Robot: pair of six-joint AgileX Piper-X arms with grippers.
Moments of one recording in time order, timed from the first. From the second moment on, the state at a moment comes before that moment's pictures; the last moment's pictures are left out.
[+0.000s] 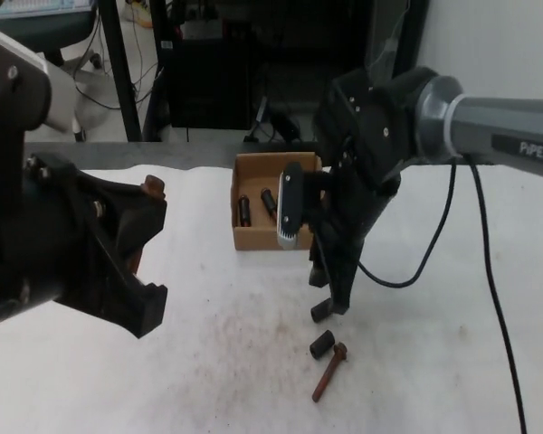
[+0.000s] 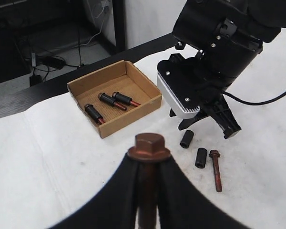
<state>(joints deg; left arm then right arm) -32.4 40.1 -42.1 33.1 2.7 2.7 29.3 109.8 -80.7 47.3 -5.9 -55.1</state>
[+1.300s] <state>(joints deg) -32.4 40.1 -42.1 33.4 2.7 3.8 28.1 114.3 -80.8 52.4 -5.8 -61.1</state>
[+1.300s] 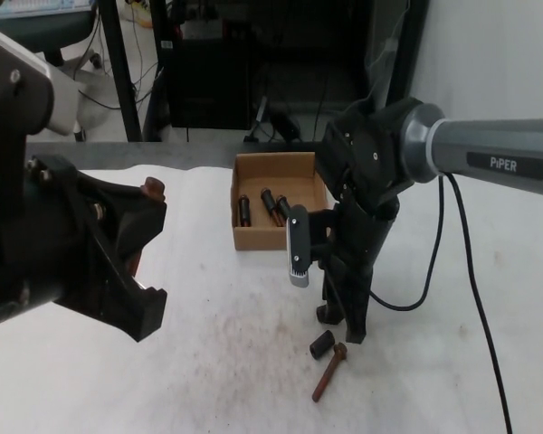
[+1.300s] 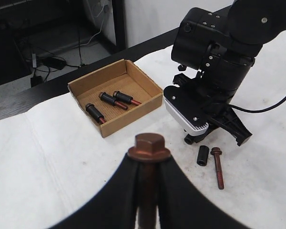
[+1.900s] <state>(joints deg) -32.4 40.1 -42.1 33.4 2.7 3.8 28.1 116.2 -80.8 51.7 -5.8 -61.4</state>
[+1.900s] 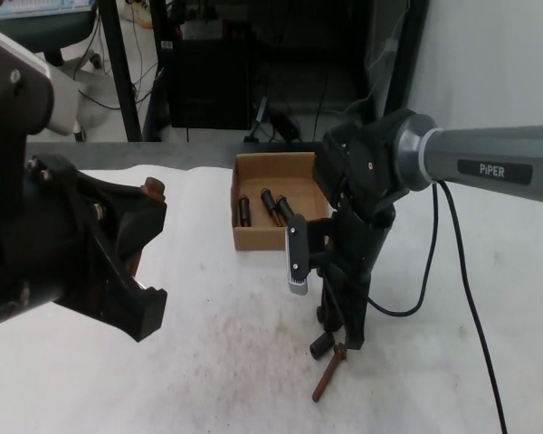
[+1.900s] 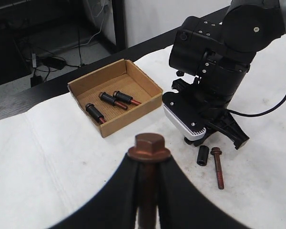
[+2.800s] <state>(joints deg) -32.4 37.4 -41.9 13.6 3.7 3.9 27.3 99.2 -80.9 45.0 -25.3 -26.7</state>
